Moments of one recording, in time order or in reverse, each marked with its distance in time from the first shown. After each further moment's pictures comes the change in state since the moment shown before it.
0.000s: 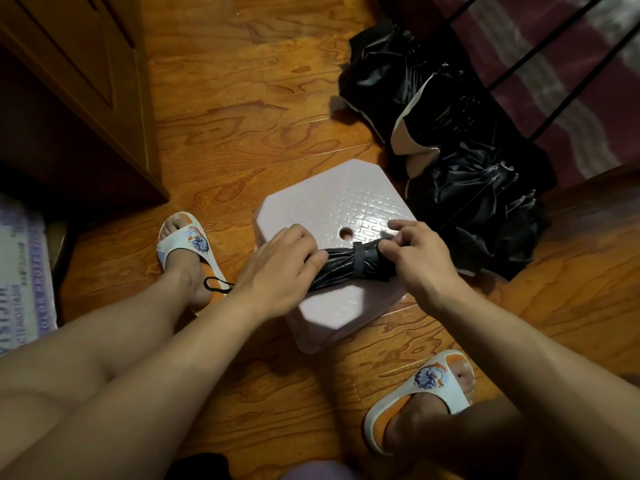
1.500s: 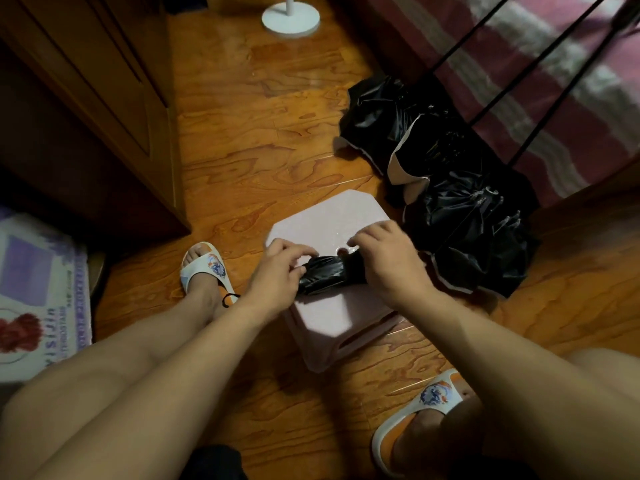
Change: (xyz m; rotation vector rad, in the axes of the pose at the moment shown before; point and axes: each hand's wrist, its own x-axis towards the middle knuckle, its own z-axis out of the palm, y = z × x) left_hand -0.006 0.009 -0.013 -0.243 0.114 -0.186; right_hand 0.016 0.009 0.004 -0.658 0.051 -0.765
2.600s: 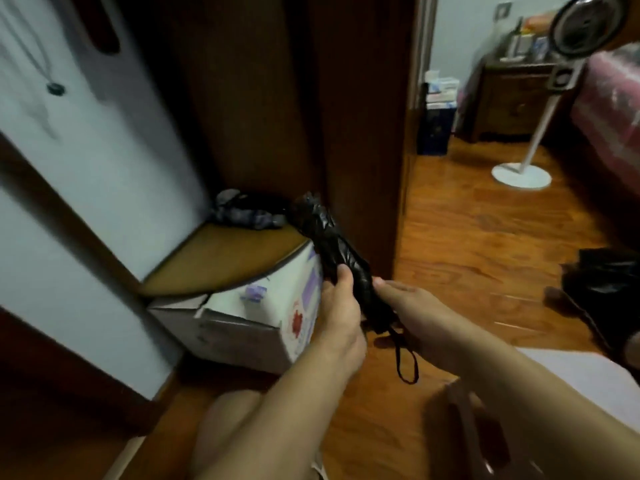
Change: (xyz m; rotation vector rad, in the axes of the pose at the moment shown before) left_hand -0.206 0.035 -0.256 -1.326 0.879 -0.428; right_hand 0.040 -0.391 -0.093 1.072 -0.766 0.169
